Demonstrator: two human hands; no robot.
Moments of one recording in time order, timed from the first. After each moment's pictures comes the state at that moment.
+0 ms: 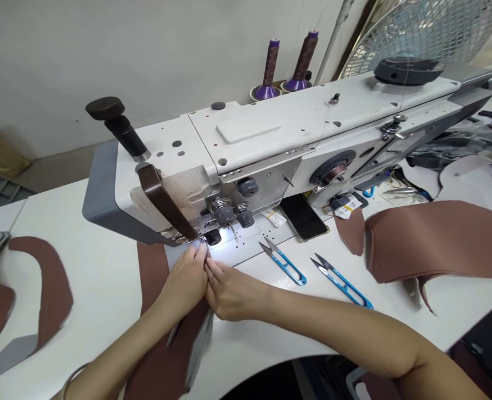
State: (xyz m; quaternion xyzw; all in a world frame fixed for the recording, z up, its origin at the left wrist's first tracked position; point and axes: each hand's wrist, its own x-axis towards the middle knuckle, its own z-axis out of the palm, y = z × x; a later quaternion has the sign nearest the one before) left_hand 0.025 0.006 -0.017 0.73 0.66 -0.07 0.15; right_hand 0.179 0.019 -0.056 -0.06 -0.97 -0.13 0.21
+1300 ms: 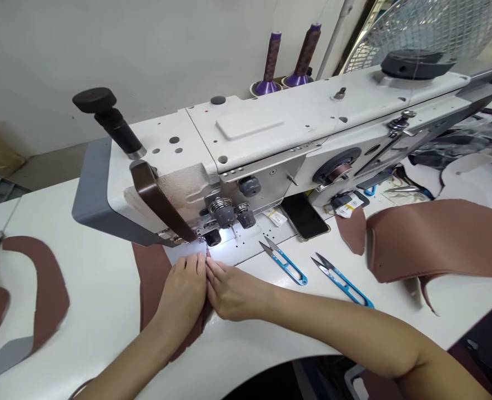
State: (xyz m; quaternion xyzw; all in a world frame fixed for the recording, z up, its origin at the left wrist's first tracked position) left_hand 0.033 -0.019 -0.021 0.76 0.64 -0.13 0.00; right_hand 0.180 0.022 -0.057 -0.06 -0.96 -0.16 0.22
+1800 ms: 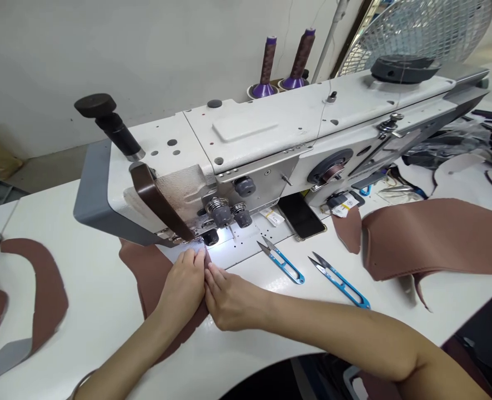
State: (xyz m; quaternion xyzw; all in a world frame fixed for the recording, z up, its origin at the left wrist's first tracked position) left_hand 0.034 -0.005 -0.015 0.74 0.66 -0.07 0.10; right_hand 0.179 0.008 -0.068 -0.09 -0.95 -0.15 0.25
